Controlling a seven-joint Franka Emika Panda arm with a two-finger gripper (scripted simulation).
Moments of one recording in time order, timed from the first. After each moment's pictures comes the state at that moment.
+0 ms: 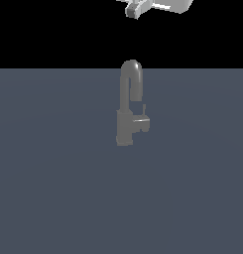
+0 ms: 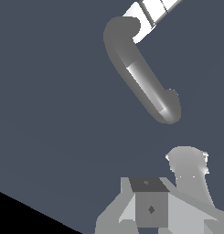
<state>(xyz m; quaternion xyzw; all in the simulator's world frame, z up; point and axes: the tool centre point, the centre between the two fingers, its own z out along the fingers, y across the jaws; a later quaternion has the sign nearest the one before) -0.040 -0.026 0.401 -0.91 0.21 0.29 0.22</state>
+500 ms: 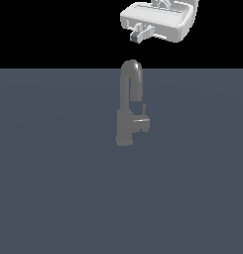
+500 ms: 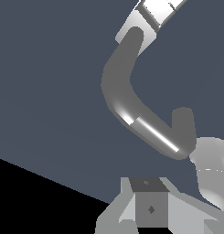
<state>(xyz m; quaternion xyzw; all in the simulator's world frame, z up) 0.006 -0.040 0.361 -0.85 0.26 0.35 0.28</state>
